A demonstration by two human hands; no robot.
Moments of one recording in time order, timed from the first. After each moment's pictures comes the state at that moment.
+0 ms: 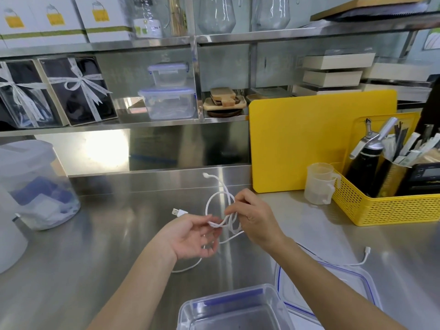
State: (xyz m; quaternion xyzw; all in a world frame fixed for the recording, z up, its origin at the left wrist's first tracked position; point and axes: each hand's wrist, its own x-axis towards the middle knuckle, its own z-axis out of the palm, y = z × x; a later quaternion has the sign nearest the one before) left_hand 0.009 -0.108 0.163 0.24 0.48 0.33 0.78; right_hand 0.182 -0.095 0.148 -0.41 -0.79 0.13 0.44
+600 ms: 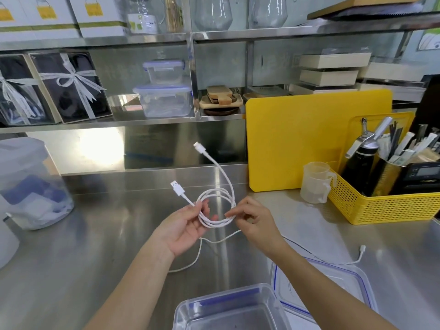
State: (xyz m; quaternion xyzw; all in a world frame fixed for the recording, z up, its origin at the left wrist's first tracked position) left_hand 0.011 -0.098 0.158 0.21 0.38 0.52 0.74; right_hand 0.189 -0.100 0.130 -0.40 -0.71 0.29 0.50
